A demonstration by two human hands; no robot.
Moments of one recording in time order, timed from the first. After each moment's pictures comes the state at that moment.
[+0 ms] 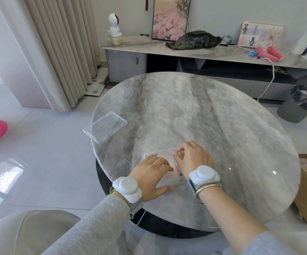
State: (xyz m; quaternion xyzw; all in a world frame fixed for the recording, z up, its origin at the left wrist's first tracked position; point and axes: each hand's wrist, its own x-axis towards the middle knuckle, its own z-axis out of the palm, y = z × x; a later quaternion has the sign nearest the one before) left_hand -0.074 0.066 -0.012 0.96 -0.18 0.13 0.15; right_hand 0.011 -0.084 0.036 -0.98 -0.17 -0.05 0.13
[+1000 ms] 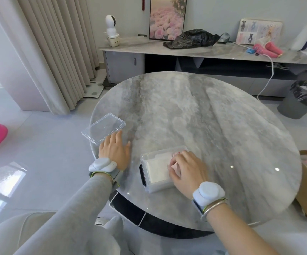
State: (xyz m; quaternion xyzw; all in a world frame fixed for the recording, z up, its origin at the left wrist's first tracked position) left_hand -0.040 0.147 -0.028 0.95 0.22 0.16 0.13; right_hand -0.009 -0.101 0.005 -0.91 -0.33 -0.17 0.18
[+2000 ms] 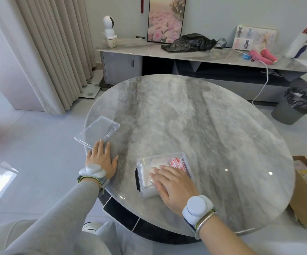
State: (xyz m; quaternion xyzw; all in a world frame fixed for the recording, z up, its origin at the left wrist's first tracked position) left_hand -0.047 0.179 -0.068 0.97 0.24 0.03 0.02; right_hand -0.027 -0.099 -0.015 -0.88 -0.45 -0.09 0.15
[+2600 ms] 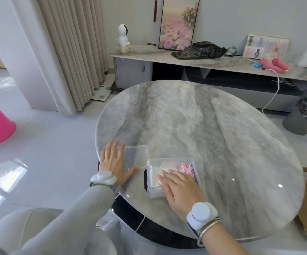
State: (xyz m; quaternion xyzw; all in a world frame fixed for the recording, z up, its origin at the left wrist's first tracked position) left_hand -0.064 0.155 -0.060 0.97 0.18 0.15 0.07; right_hand -0.038 -0.101 -0.010 -0.89 -0.42 -0.08 0.14
